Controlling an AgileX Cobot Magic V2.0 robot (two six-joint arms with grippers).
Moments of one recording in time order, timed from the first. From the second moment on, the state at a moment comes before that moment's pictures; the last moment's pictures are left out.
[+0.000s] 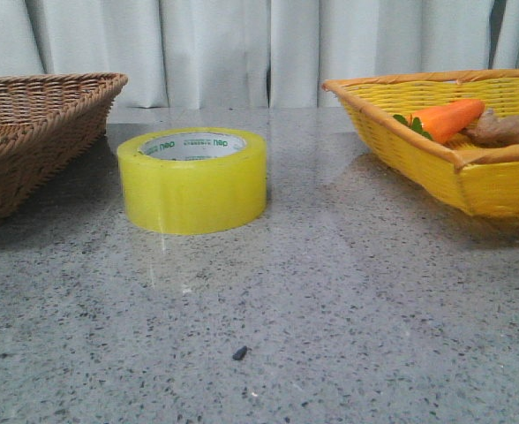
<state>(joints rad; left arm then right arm) -0.49 1.58 -1.58 -0.36 0.99 0.34 0.67 0.87 -1.30 0.16 0.95 -0.06</state>
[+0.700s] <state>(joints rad) -0.50 1.85 -1.69 -0.29 1.09 0.50 0.67 0.85 -1.30 0.16 0.93 -0.06</state>
